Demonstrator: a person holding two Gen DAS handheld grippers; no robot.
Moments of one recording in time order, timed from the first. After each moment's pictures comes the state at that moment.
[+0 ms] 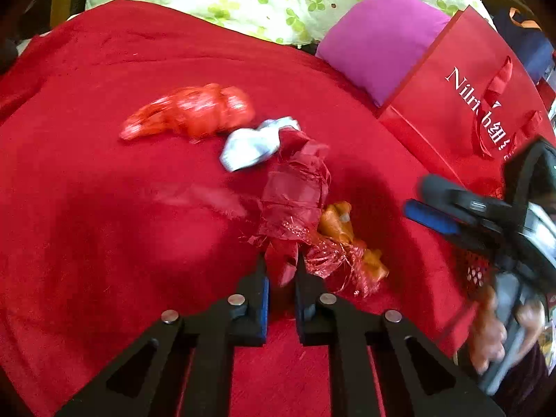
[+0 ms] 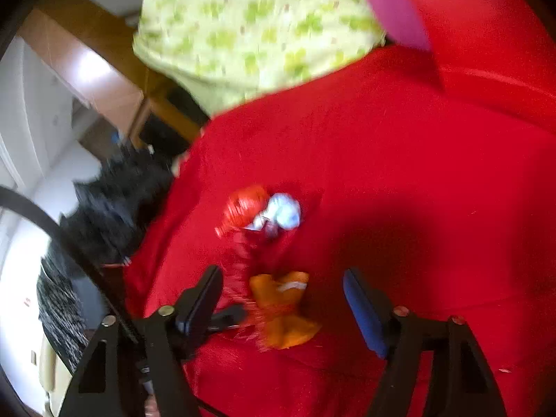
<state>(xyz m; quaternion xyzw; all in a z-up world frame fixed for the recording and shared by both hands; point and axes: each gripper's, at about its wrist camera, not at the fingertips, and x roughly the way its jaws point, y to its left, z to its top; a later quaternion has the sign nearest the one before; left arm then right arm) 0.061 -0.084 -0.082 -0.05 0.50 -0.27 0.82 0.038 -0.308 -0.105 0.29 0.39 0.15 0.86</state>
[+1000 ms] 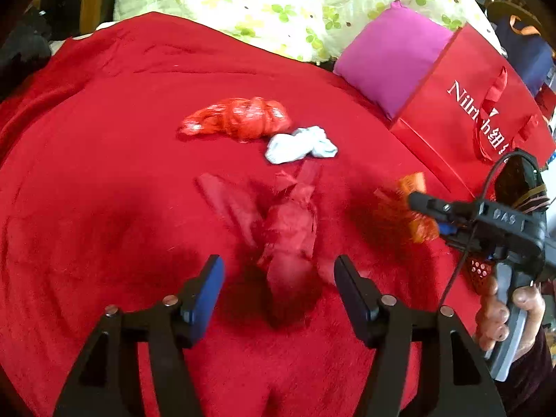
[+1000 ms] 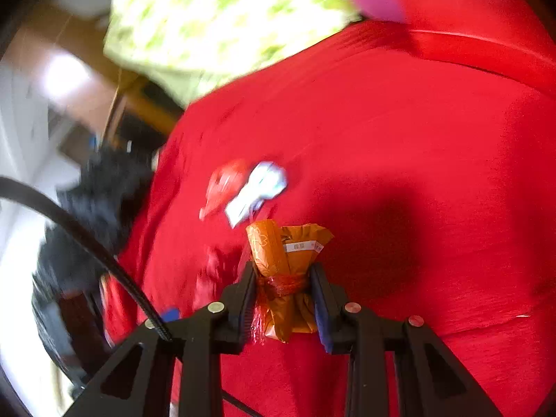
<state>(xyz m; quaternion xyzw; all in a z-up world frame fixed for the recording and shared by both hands) 0.039 -0.059 -0.073 -0.04 0.47 -0.23 0.85 0.032 -0.310 -0.120 0.35 0.41 0.11 0.84</state>
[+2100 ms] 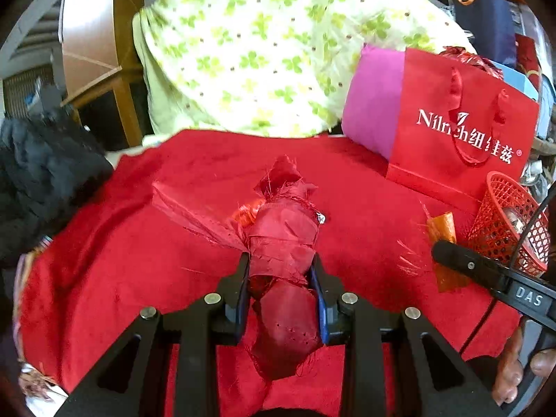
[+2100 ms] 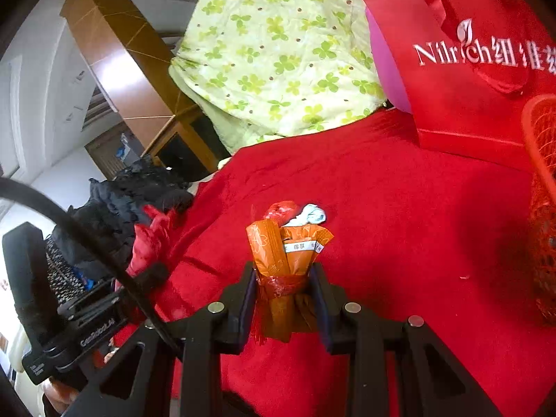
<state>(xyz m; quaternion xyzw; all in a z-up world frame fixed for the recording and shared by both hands) -0.083 -0.080 0.053 0.09 0.31 -0.13 0.94 -0.107 -0.286 -0.036 0.25 0.28 0.12 0.92</state>
